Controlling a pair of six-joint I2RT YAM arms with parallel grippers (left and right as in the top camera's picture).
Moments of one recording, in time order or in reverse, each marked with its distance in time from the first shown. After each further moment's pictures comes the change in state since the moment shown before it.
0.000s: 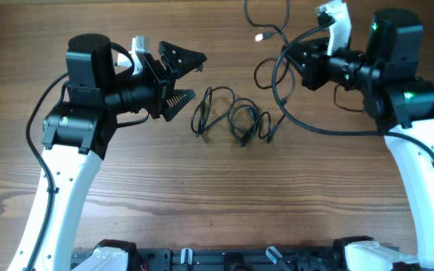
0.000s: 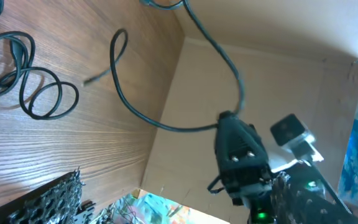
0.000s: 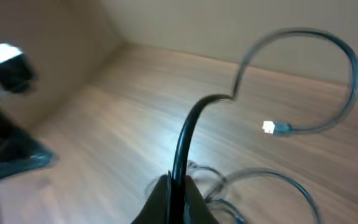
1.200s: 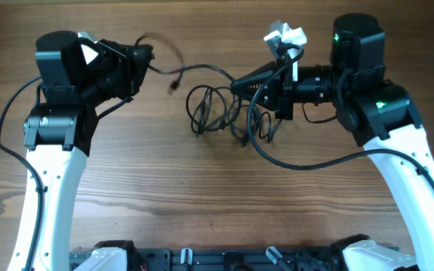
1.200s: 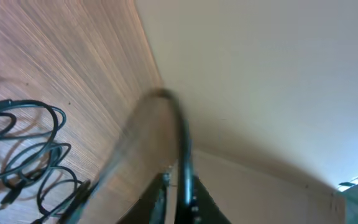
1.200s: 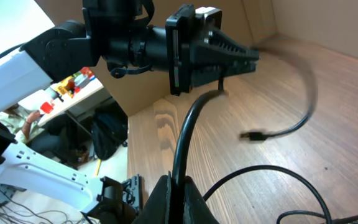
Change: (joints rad) left arm 0.136 0.000 -0.001 0.060 -0.346 -0.142; right arm 0.191 -0.010 0.000 0.031 -0.398 -0.022
